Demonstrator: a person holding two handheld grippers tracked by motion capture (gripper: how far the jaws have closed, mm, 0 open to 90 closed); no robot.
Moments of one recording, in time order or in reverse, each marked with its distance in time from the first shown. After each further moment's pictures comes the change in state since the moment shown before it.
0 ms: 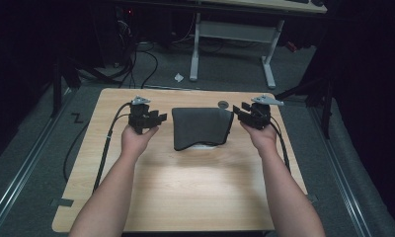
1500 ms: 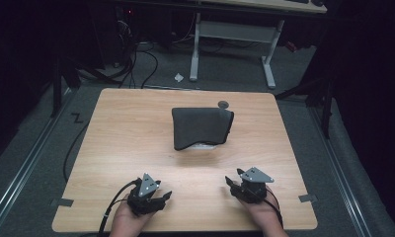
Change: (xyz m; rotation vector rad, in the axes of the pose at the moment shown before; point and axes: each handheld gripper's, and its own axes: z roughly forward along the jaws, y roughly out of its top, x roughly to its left) left arm -0.113 -0.173 -0.088 0.154 -0.040 0.212; right arm 0.102 -0.154 -0.104 0.186 0.021 -0.145
